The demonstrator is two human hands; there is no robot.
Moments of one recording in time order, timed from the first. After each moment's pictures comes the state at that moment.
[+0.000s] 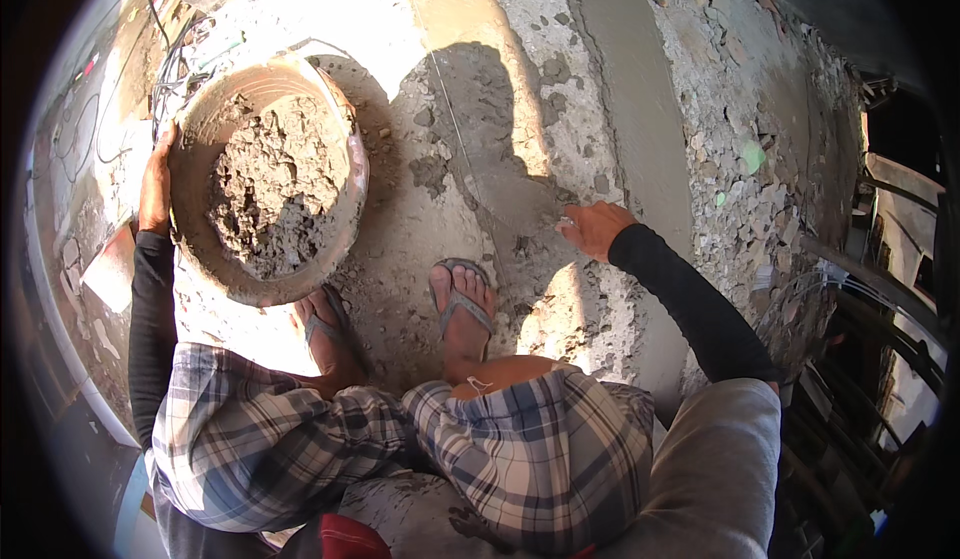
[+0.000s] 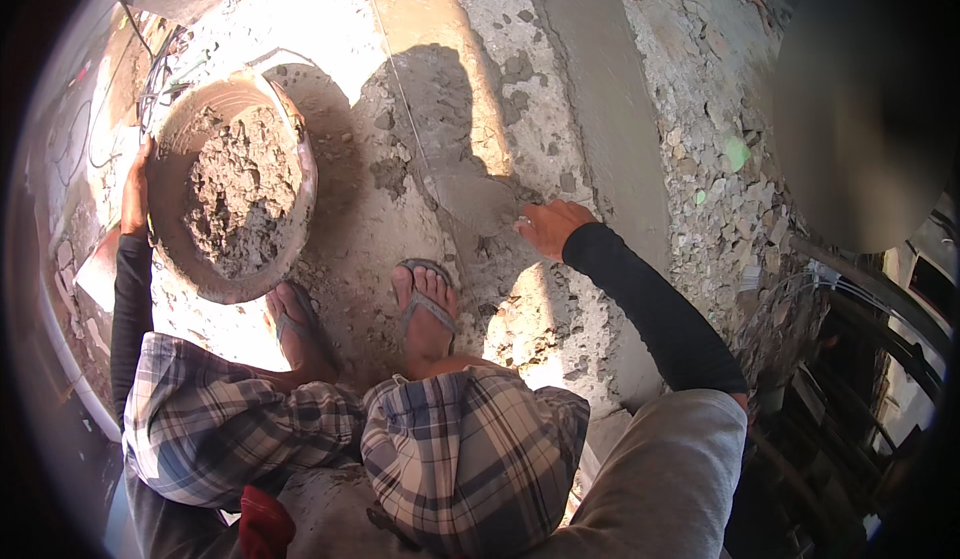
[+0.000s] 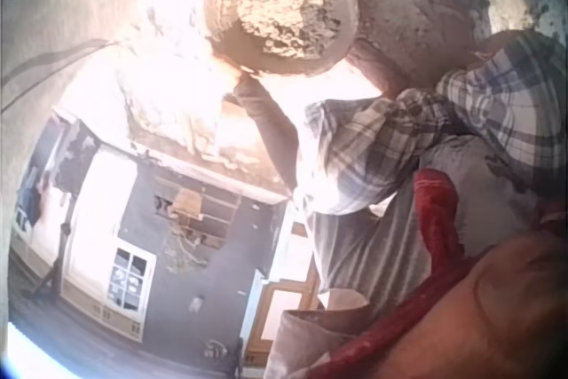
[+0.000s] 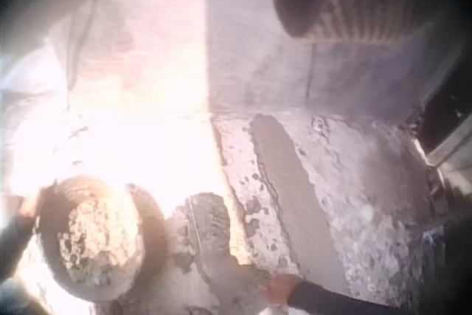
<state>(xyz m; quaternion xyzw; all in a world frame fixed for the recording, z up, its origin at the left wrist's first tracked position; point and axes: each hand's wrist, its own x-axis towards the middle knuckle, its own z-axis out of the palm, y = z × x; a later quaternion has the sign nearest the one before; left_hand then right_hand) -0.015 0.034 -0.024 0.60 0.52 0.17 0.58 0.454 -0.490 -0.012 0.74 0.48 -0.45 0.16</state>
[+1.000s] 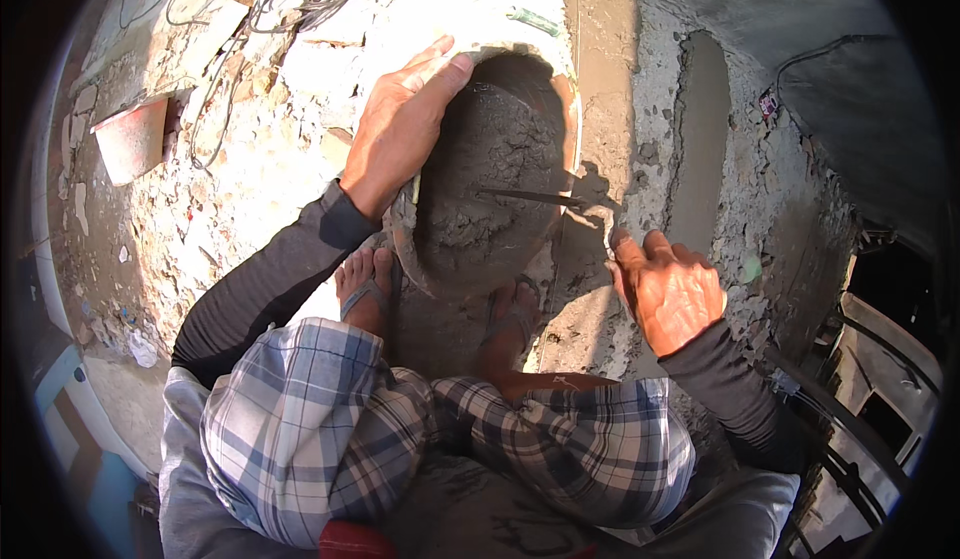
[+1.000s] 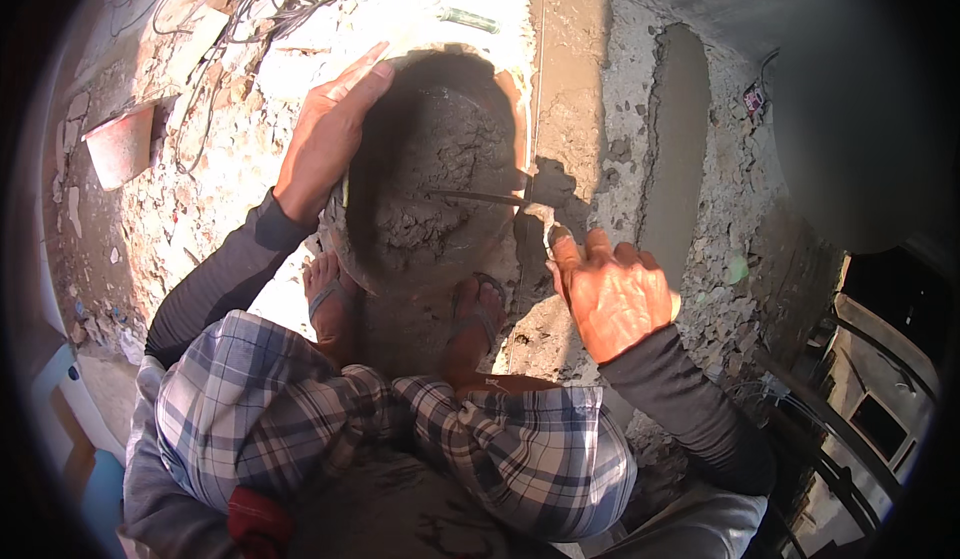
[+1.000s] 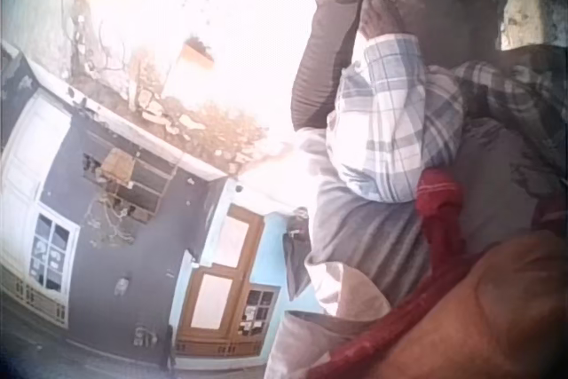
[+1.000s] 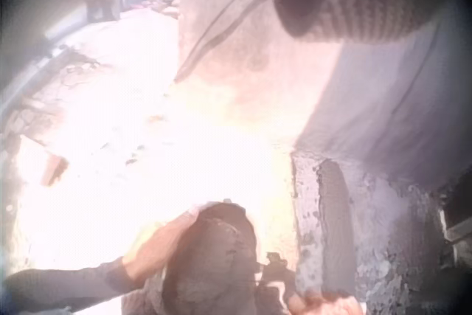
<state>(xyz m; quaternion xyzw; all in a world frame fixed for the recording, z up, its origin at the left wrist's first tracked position) 0.103 -0.127 0.062 0.60 0.40 0.29 0.63 0.319 -0.343 0.170 0.67 0.71 -0.09 0.18</state>
